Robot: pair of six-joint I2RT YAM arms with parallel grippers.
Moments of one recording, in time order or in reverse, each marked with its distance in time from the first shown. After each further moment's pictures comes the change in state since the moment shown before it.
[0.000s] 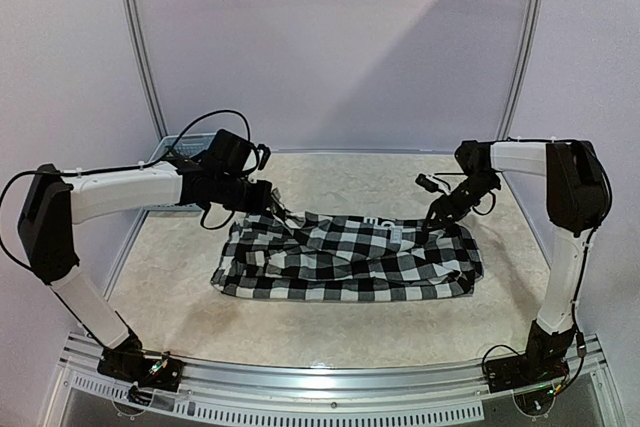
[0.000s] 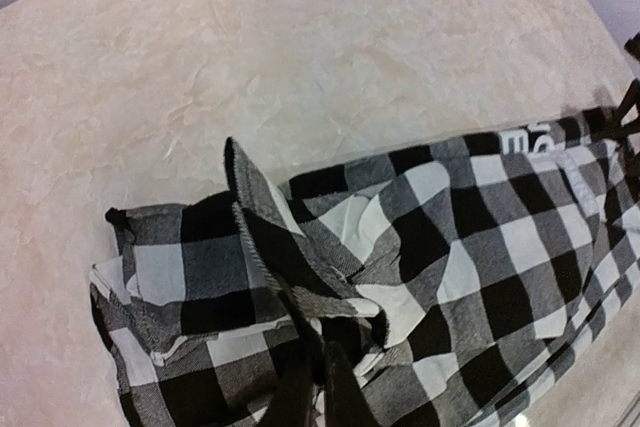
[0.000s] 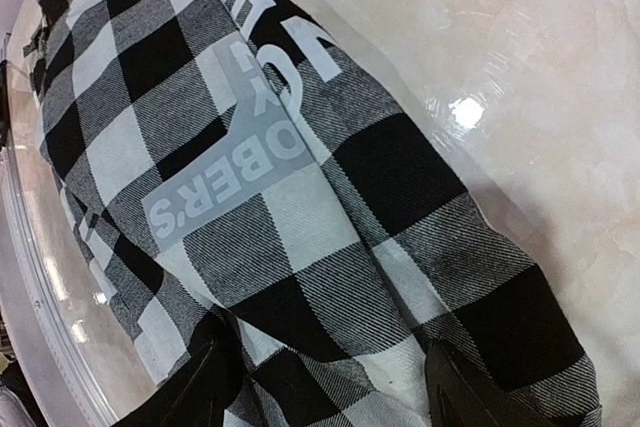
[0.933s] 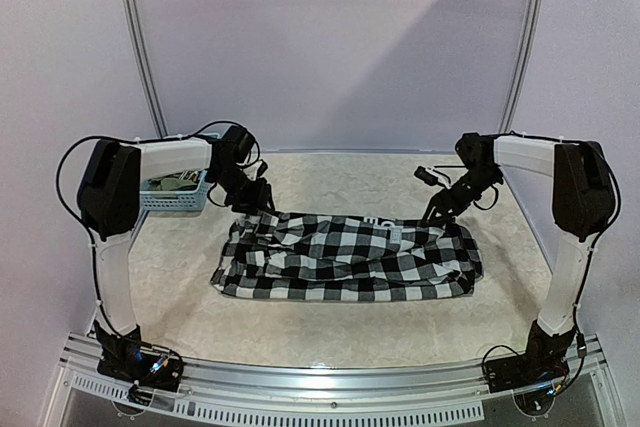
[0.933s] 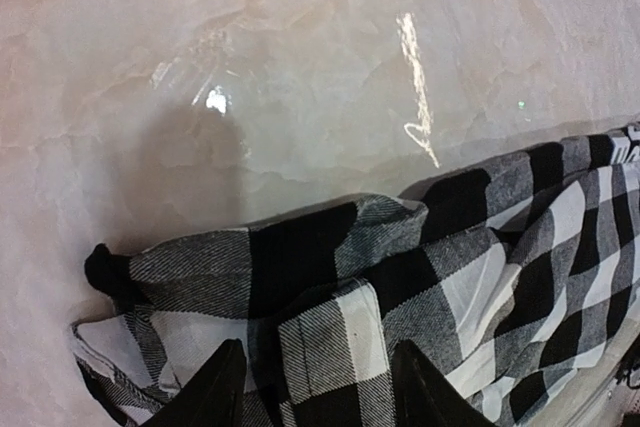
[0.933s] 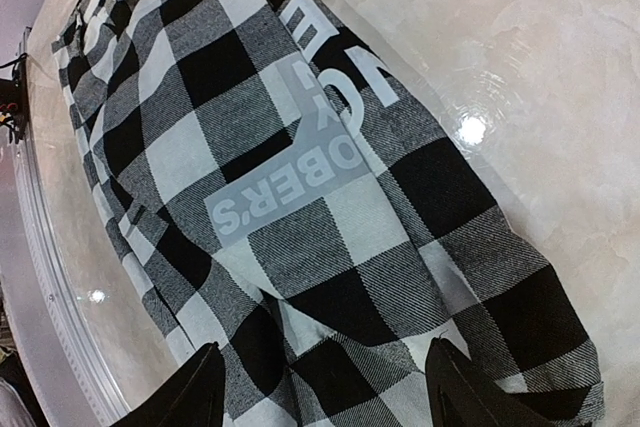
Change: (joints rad) left arm 0.217 0.456 0.434 -0.372 0.285 0.041; right arm 0.018 -0.061 0.010 -0.039 -0.027 -0.013
